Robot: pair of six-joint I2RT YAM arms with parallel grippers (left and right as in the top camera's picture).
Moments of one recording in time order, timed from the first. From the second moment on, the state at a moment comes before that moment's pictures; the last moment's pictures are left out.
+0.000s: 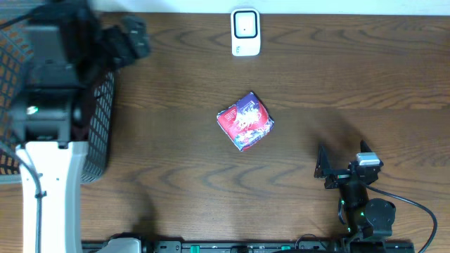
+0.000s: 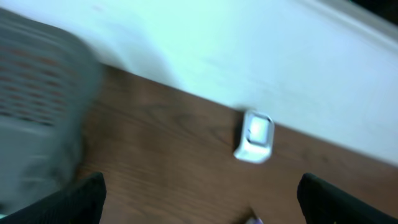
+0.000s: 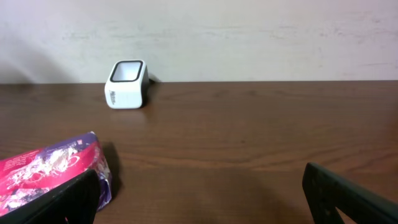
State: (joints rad) left arm 0.01 1.35 1.69 -0.84 0.09 -0.39; right arm 0.00 0.01 0.01 -0.06 -0.10 0.04
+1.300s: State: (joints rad) left arm 0.43 1.58 1.69 -0.97 -0.33 -0.52; right arm 0.00 0.01 0.01 -0.06 -0.10 0.04
